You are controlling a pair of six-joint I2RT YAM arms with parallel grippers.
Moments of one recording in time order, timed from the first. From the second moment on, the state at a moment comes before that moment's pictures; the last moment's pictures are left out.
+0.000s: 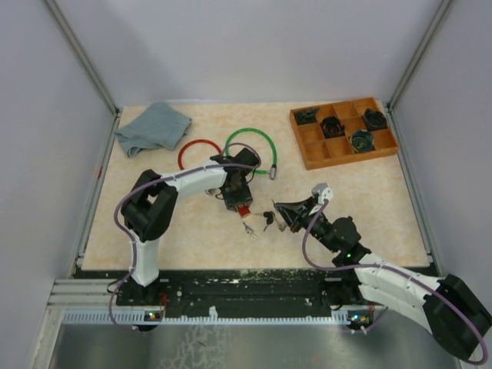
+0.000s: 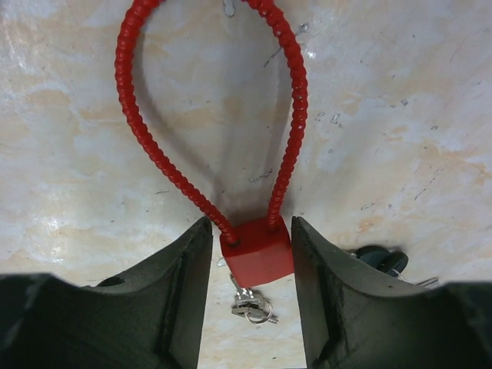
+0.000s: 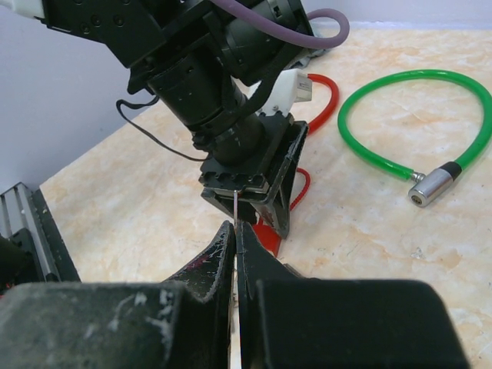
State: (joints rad) left arm -0.74 1.97 1.39 -0.74 -0.12 -1.02; right arm 0.71 0.79 0.07 0.84 -0.10 0.33
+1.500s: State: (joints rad) left arm -0.73 1.25 0.89 -0.23 -0.01 -1.02; right arm 0.88 1.10 0.22 0.90 -0.12 0.39
